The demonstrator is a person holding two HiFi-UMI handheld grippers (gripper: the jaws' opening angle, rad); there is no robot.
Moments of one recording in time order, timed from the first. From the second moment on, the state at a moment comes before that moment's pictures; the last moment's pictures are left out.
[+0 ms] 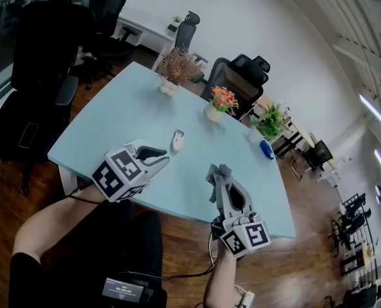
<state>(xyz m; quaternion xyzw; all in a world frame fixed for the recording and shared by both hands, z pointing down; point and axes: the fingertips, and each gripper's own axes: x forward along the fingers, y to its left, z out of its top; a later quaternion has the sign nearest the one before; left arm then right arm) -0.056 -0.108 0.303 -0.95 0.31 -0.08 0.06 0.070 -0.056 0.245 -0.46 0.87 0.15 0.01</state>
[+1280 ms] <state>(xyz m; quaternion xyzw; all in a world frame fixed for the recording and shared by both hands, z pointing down) 0.078 -0.399 0.420 -0.91 0.14 -0.38 -0.04 0.167 -0.277 0.278 -0.43 0.90 0.09 -0.01</state>
